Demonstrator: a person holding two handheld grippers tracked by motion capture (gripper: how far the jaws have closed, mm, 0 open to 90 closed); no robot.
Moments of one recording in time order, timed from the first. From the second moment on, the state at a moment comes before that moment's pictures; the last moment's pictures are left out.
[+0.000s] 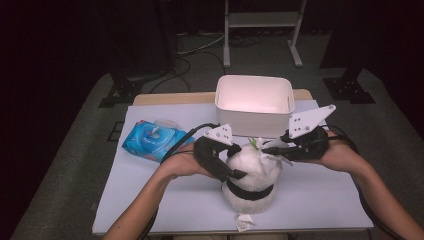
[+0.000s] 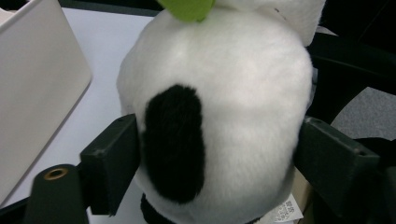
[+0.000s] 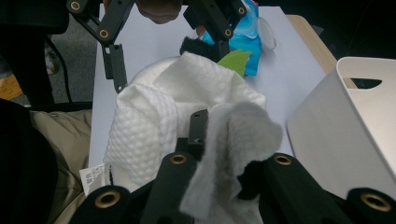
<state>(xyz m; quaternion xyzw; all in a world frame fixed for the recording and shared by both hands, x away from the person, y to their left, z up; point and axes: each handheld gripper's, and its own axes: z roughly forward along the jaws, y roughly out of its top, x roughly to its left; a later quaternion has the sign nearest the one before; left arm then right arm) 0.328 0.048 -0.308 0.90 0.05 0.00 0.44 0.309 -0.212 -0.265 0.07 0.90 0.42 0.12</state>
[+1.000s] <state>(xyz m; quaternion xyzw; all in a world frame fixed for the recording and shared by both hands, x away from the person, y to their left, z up) 0.336 0.063 -0.316 0.89 0.06 -0.02 0.46 0.304 -0.229 -0.286 0.09 0.88 0.45 0.13</state>
